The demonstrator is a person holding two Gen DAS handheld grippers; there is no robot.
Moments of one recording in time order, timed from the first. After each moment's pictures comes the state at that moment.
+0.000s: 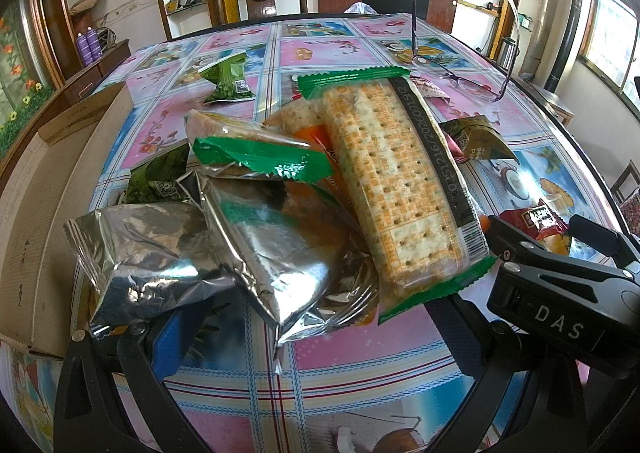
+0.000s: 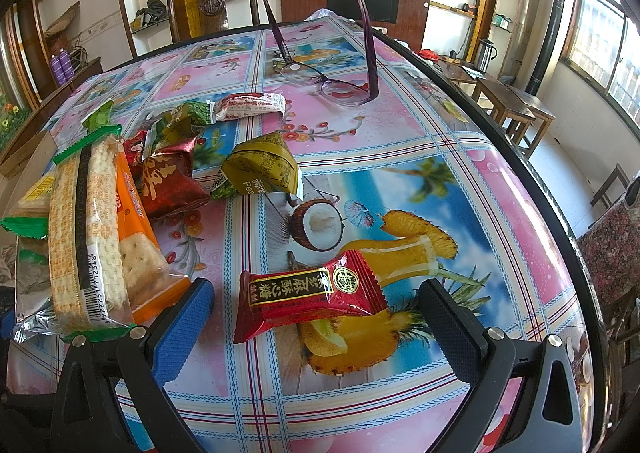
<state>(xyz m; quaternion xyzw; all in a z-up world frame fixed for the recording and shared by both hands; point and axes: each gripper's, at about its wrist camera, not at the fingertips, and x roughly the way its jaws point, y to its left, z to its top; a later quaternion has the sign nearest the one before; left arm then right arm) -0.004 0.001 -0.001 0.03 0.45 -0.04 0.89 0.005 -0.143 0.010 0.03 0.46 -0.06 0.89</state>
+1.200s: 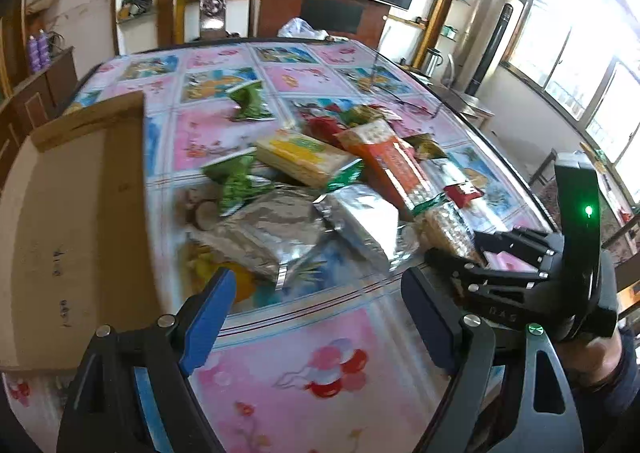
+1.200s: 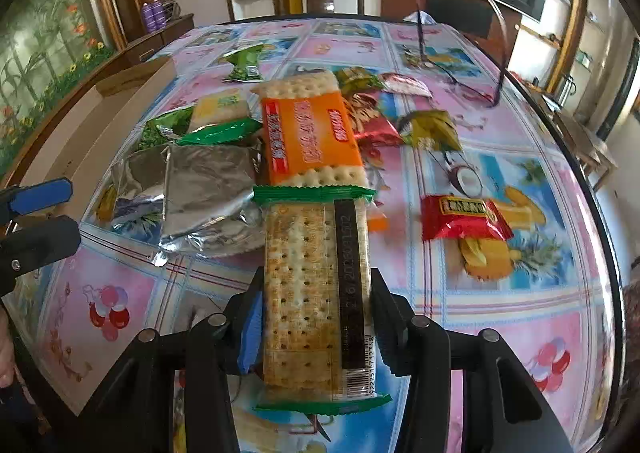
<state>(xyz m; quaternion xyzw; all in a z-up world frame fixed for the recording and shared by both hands) -0.050 0.116 0.053 -0.02 0.44 -0.21 0.87 -0.050 -0.076 0.018 0.00 0.46 0.09 0.88</state>
